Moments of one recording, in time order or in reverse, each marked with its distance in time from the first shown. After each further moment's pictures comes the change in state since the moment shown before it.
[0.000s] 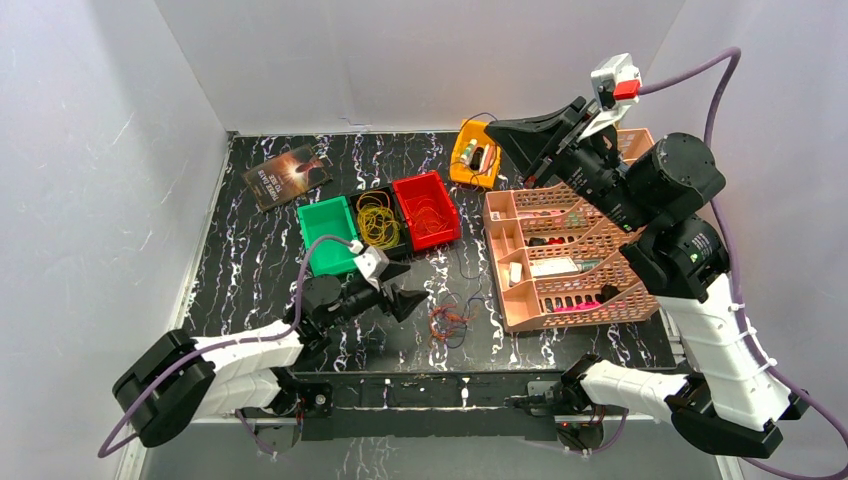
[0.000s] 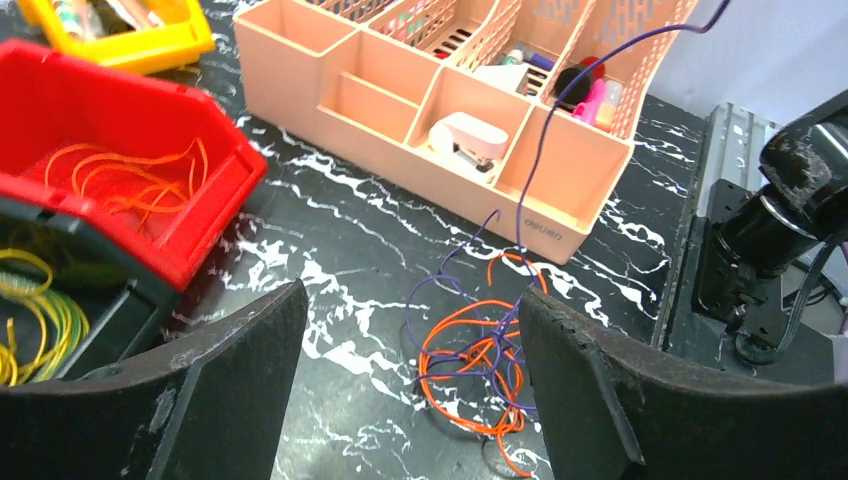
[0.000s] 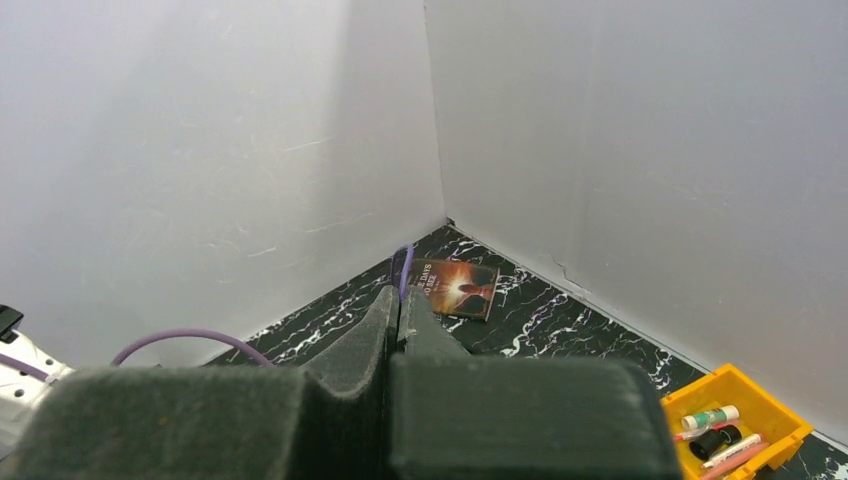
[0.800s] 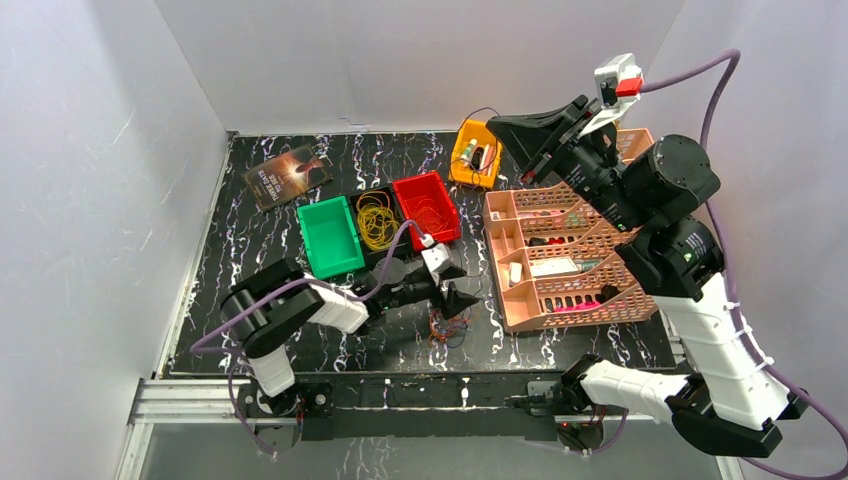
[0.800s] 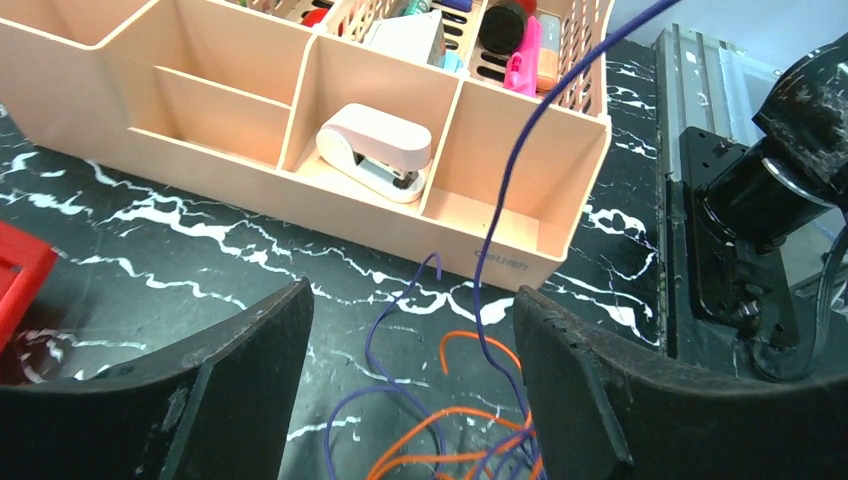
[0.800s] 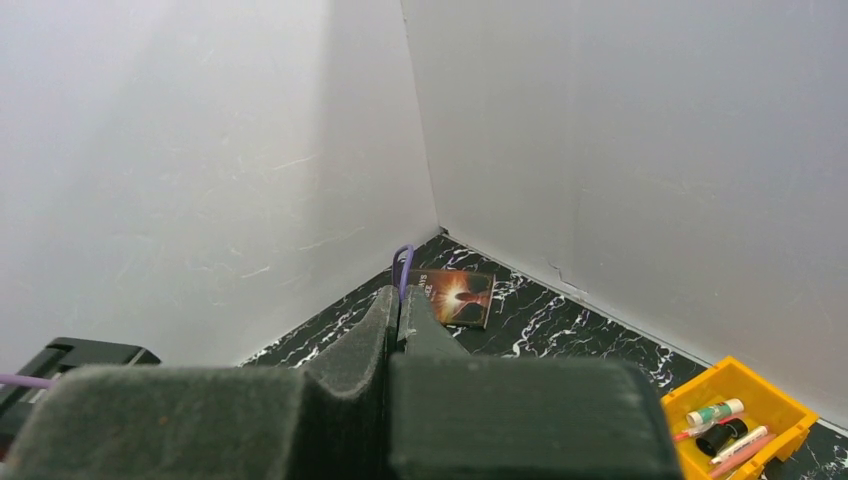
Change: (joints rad) left arm -0.124 0.601 0.323 0.212 0.127 0.051; right arm 0.000 -0.003 -0.032 0.044 0.055 0.037
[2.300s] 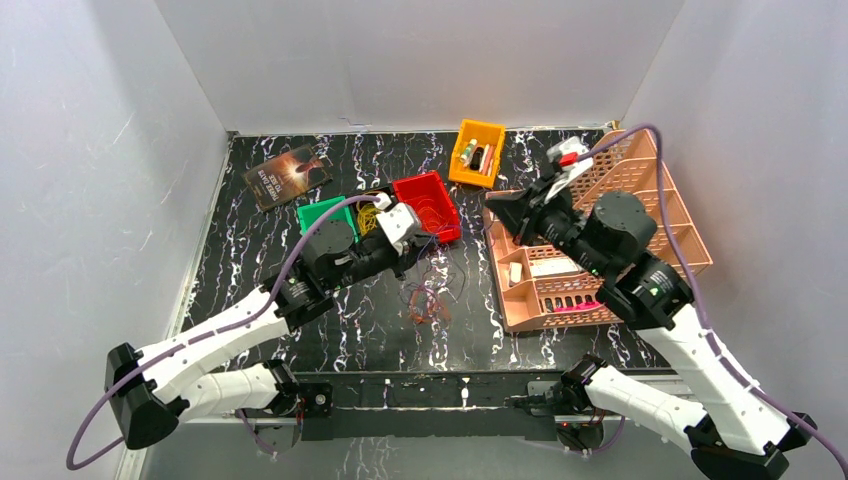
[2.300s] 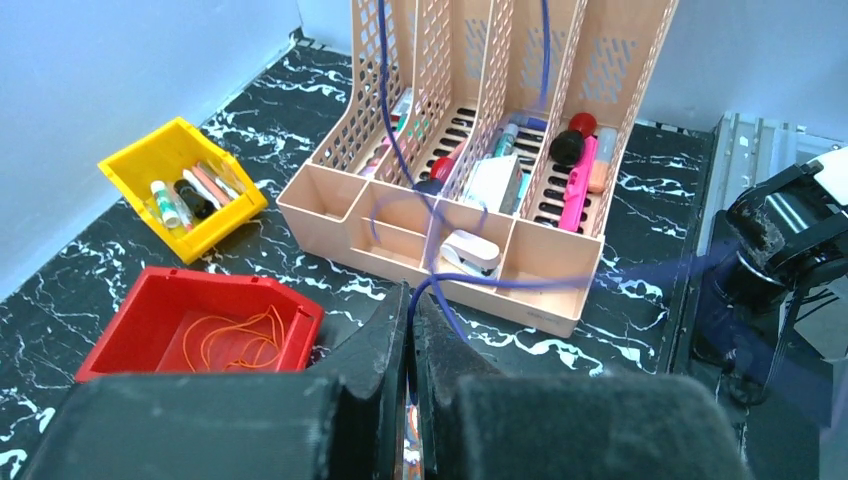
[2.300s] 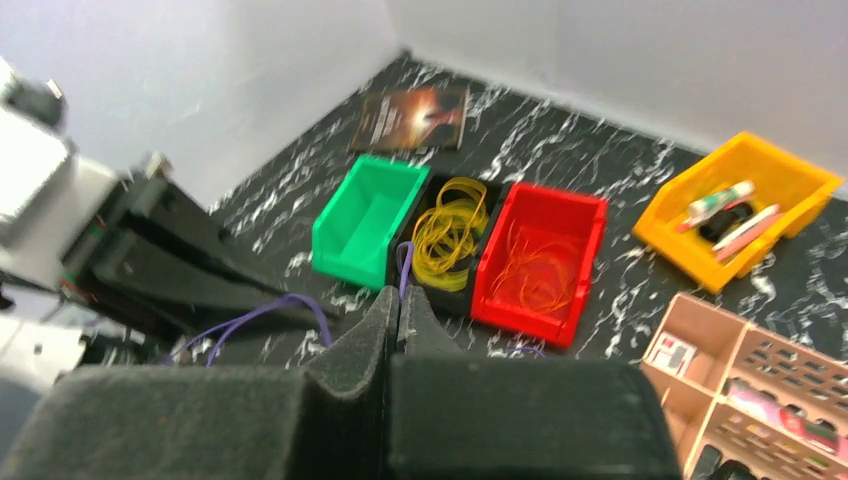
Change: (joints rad) left arm 0.008 -0.663 0.338 -0.981 -0.183 0.225; right arm 0.000 -0.234 -0.465 -0.058 0.076 0.022
